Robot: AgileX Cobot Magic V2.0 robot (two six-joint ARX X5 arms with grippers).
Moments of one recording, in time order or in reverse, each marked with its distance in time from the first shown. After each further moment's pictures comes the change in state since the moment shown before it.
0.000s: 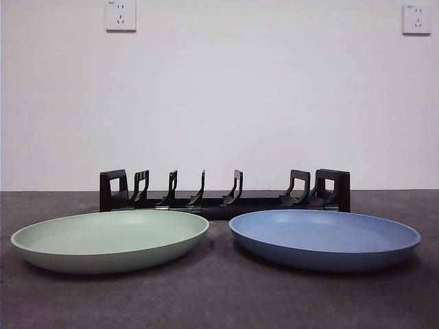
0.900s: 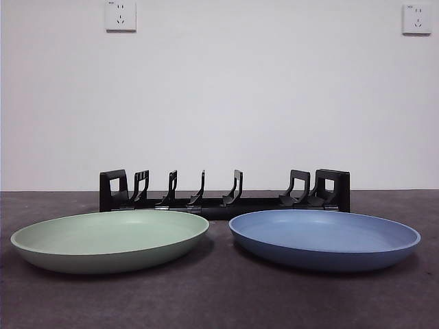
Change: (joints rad) left arm 0.000 0.310 0.589 -0.426 0.546 -0.054; right arm 0.000 0.442 0.743 -0.575 -0.171 0.019
